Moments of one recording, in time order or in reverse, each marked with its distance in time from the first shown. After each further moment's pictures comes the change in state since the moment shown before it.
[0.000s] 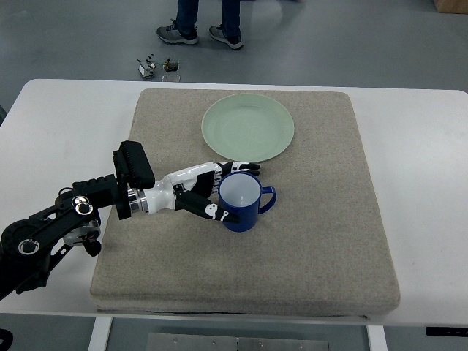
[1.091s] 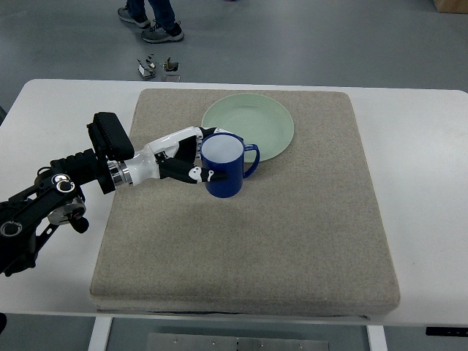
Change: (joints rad) left arm -0.036 0.044 -0.118 -0.003 -0.003 0.028 -0.019; right arm 0.000 0.000 0.000 0.000 0.000 0.000 0.000
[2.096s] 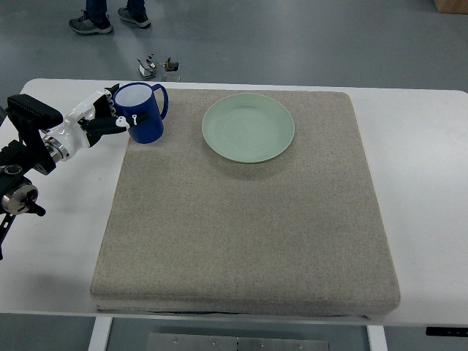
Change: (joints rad) left arm -0.015 0.032 -0.170 0.299 -0.068 0.148 -0.053; right arm 0.000 0.000 0.000 0.000 0.000 0.000 0.000
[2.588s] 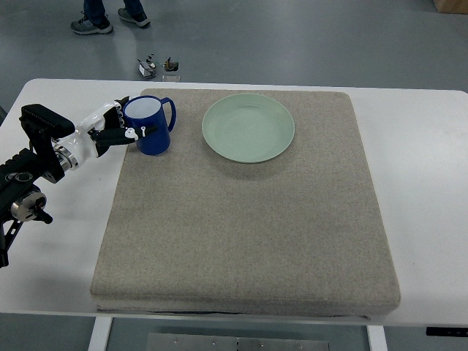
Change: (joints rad) left arm 0.005 -0.014 0.043 0.022 0.001 0.005 0.000; right arm 0.000 0.000 0.000 0.000 0.000 0.000 0.000
